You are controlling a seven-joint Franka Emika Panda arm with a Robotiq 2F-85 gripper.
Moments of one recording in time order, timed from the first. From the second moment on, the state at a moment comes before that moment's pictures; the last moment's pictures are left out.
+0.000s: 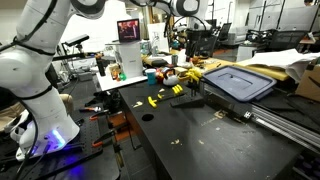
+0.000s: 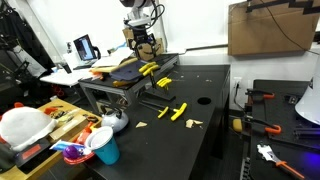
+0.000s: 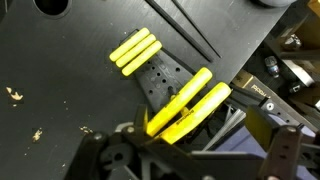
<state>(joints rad) -0.05 0.68 -0.09 -1.16 0.19 1.77 0.79</state>
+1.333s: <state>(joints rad) -0.05 0.71 -0.11 -1.16 0.18 1.88 0.92</state>
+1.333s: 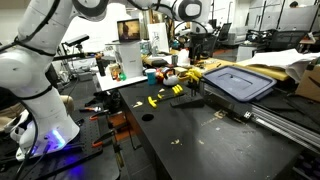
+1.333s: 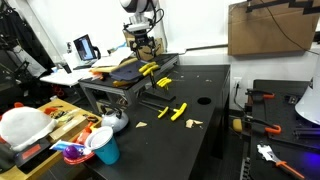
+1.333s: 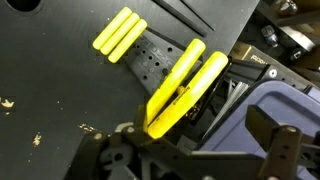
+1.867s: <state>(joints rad) -0.06 0.77 -0.14 -1.16 0.18 1.96 1.09</state>
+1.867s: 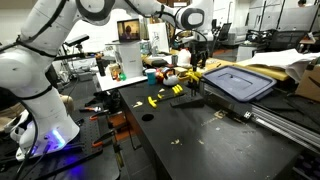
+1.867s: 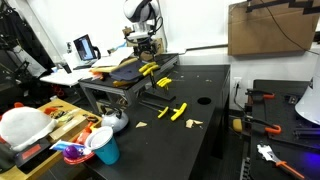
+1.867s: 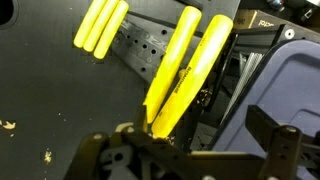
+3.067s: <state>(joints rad) -0.06 0.81 -0.14 -1.14 0.18 1.96 1.15</state>
